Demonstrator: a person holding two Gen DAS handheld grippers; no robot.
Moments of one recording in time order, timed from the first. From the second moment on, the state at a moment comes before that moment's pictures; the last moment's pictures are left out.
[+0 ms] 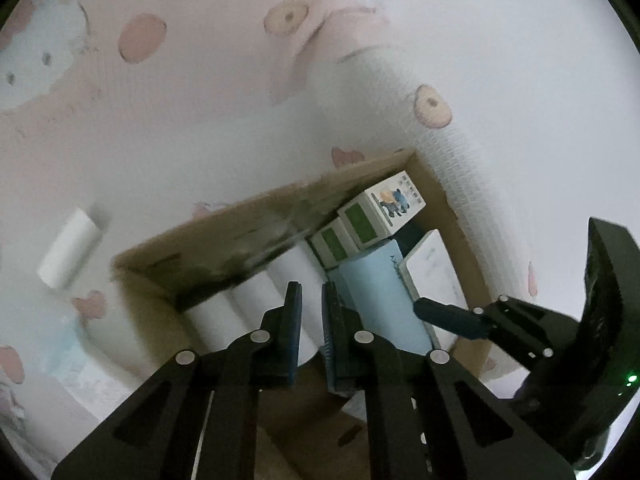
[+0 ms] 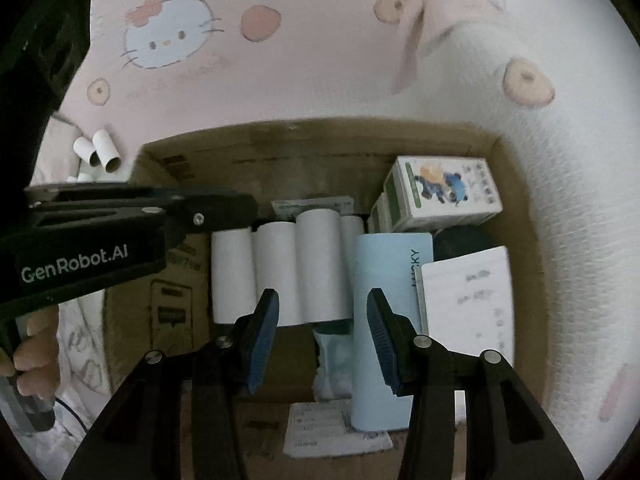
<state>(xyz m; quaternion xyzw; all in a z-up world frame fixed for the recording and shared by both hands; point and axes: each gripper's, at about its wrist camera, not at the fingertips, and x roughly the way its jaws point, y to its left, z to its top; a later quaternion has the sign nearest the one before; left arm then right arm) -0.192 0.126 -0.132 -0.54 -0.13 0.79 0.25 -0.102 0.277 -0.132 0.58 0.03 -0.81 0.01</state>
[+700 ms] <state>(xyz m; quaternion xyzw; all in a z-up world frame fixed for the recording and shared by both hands) -0.083 0.024 -0.084 -0.45 -0.07 0.87 0.18 -0.048 0.140 -0.094 0.55 0.18 -0.82 0.02</state>
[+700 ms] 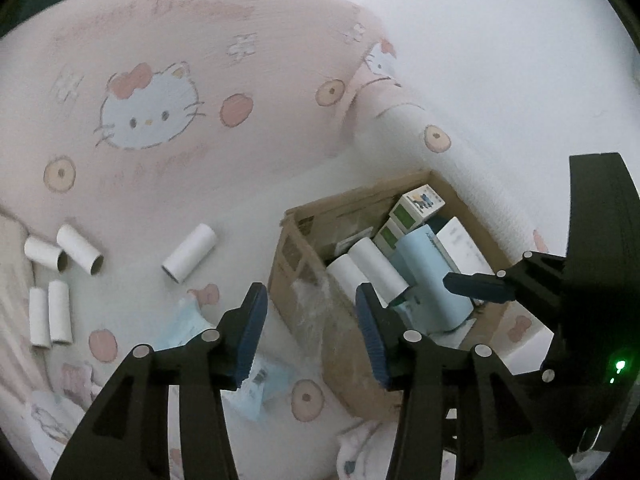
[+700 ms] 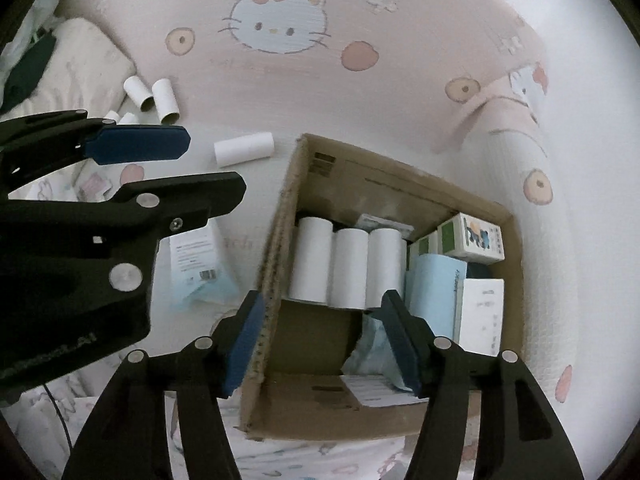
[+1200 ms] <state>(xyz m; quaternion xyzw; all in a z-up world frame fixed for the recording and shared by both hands) -0.058 -0.110 -0.186 -0.46 -0.20 0.86 0.11 -0.018 0.059 -0.110 0.43 0.19 -0.88 0.07</state>
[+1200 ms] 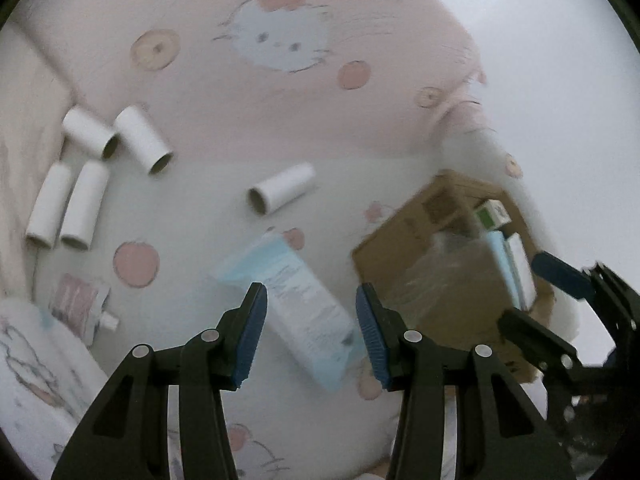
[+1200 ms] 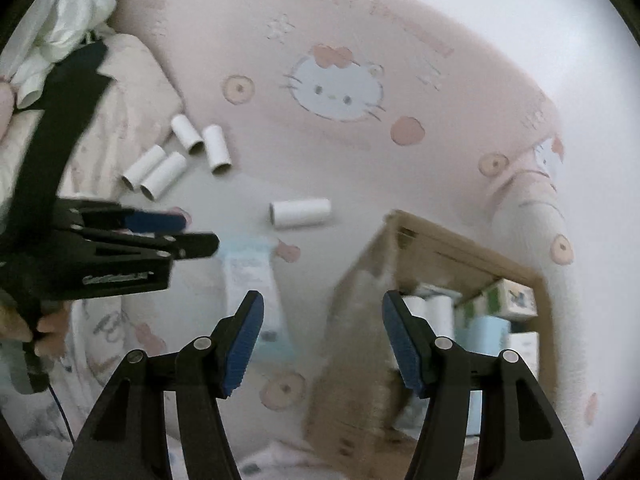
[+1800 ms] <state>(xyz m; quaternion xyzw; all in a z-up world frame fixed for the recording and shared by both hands) -0.147 -0.156 -0.286 -0.43 -0.29 0.85 0.10 -0.140 0.032 -0.211 0.49 0.04 -0.87 0.06</state>
